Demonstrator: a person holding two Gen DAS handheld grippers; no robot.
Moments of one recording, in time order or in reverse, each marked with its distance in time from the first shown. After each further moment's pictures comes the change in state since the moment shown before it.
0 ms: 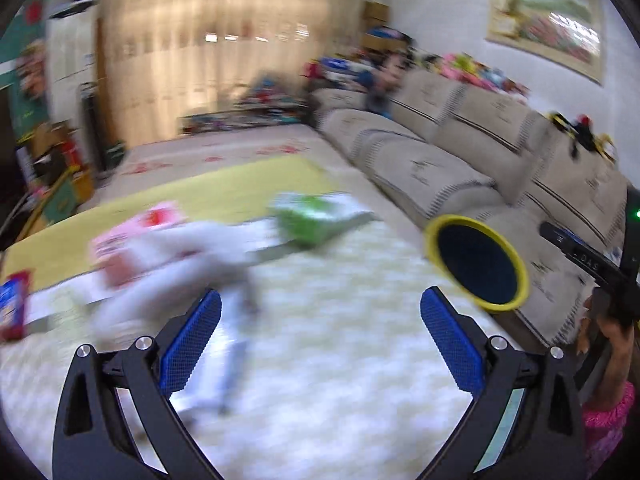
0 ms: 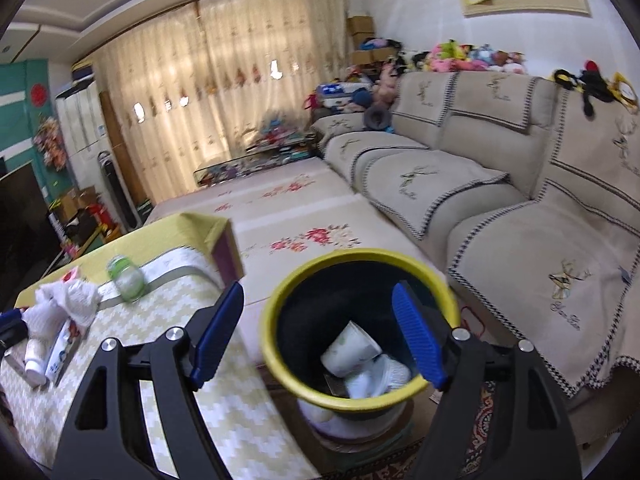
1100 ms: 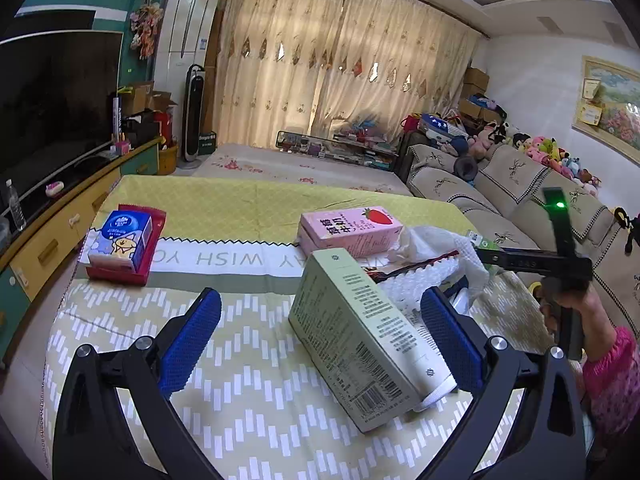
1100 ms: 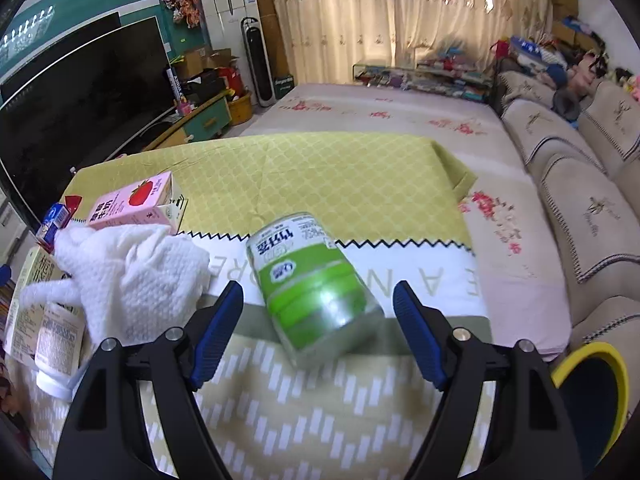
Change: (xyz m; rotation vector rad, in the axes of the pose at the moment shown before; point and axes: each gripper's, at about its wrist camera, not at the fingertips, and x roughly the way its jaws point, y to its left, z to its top) left arm -0.038 0.178 -0.059 -0.260 -0.156 0.181; right arm 0.188 0.247 0.009 -0.413 0.377 0.420
